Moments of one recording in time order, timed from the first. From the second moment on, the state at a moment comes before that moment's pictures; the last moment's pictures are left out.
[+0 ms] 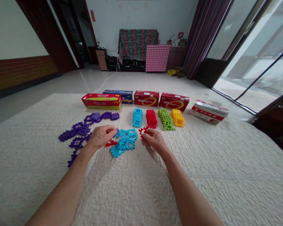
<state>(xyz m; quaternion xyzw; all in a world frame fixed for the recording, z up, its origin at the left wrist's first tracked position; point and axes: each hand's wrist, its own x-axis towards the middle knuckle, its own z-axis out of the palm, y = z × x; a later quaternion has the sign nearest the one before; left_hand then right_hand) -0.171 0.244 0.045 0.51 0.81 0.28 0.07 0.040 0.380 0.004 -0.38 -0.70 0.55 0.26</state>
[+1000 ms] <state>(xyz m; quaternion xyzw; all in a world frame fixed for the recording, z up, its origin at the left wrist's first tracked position) -0.115 0.265 -0.005 0.71 0.65 0.25 -0.07 0.054 0.400 -0.010 -0.19 -0.93 0.17 0.25</state>
